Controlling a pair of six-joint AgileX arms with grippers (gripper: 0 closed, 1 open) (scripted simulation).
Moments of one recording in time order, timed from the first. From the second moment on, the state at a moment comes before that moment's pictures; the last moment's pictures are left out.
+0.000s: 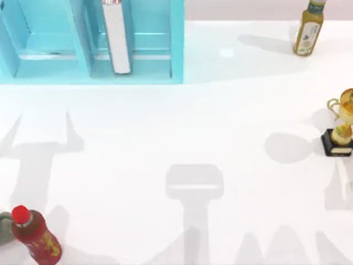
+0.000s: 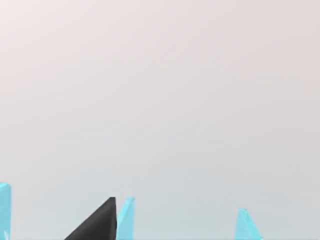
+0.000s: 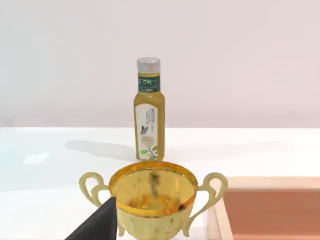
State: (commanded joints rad) left arm -0.15 0.58 0.36 0.53 -0.19 -0.02; right arm 0.00 0.00 0.00 0.00 0.00 0.00
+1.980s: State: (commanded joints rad) left arm -0.40 2.38 1.11 1.27 -0.32 0.02; right arm 0.00 0.00 0.00 0.00 0.00 0.00
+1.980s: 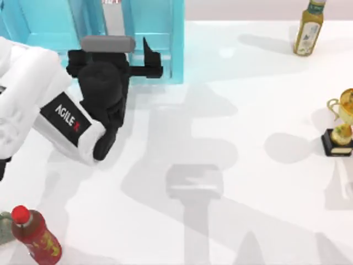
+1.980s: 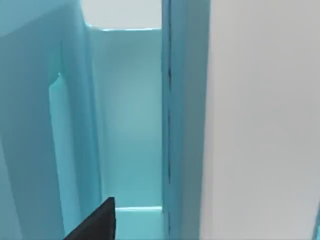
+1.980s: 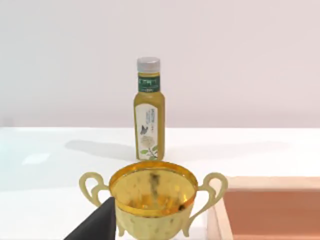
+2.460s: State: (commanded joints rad) left arm -0.37 2.44 1.26 1.17 -0.29 0.02; right arm 0.00 0.00 0.00 0.00 0.00 0.00
